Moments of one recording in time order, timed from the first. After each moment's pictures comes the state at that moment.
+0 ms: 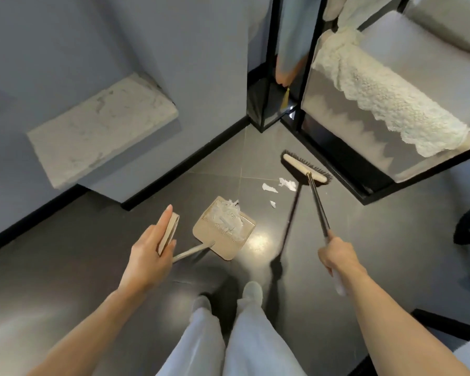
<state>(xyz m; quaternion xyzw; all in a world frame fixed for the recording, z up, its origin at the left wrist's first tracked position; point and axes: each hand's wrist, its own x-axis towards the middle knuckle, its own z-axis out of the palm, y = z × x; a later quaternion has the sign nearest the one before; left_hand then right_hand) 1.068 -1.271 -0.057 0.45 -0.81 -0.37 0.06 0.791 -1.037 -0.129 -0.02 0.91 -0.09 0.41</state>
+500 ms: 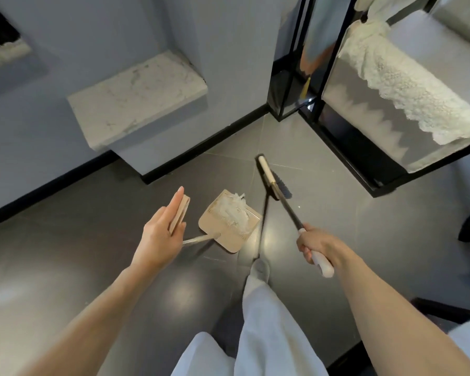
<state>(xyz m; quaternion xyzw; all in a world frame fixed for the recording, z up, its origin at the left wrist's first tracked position) 1.172 -1.234 -0.050 0.43 -0.81 -0.37 0.11 0.905 -1.042 -0.115 0.05 0.78 -0.24 0.58</state>
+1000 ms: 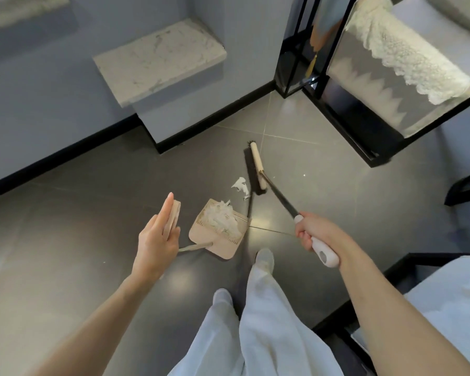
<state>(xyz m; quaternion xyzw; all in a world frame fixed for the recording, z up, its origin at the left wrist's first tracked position) 1.376 -1.149 -0.054 0.46 -0.78 -0.39 0.17 1.097 -0.984 -0.067 0.08 0.74 -0.33 0.58</state>
